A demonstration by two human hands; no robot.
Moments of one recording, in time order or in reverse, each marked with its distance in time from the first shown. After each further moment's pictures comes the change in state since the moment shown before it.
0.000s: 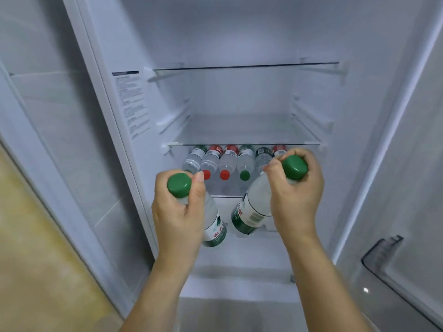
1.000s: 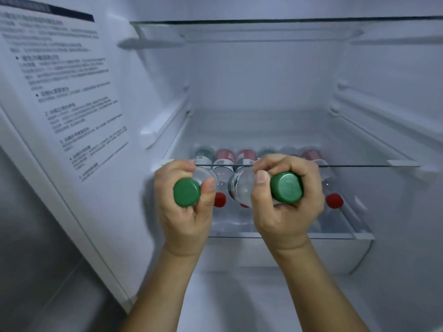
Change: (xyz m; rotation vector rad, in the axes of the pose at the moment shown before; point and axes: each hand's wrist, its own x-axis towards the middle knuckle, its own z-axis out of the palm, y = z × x) left_hand 0.111 -0.177 0.067 -0.053 0.033 0.437; right_hand 0.053 0.132 0.127 0.056 -0.128 -0.588
